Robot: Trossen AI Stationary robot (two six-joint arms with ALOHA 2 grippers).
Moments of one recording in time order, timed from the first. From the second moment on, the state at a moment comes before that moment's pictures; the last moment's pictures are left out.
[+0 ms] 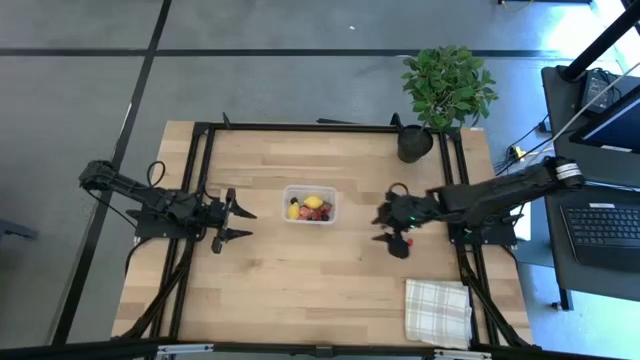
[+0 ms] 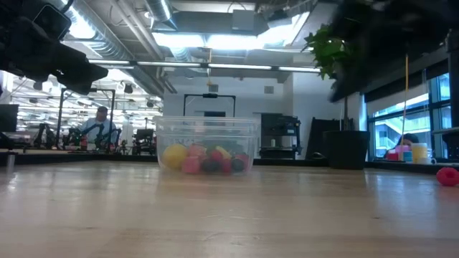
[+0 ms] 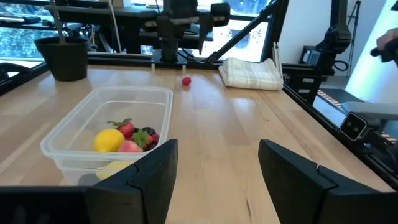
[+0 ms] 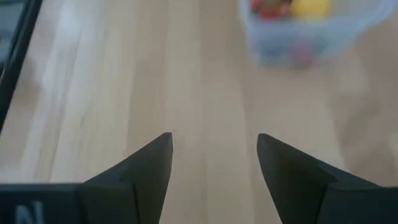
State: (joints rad) left arm -0.34 0.19 0.01 0.05 -0.24 -0.13; right arm 0.17 1.18 0.70 -0.33 0.01 0.25
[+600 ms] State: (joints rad) left arm -0.34 0.19 0.01 0.05 -0.25 -0.13; right arm 0.30 1.02 0.45 -0.55 0.05 0.70
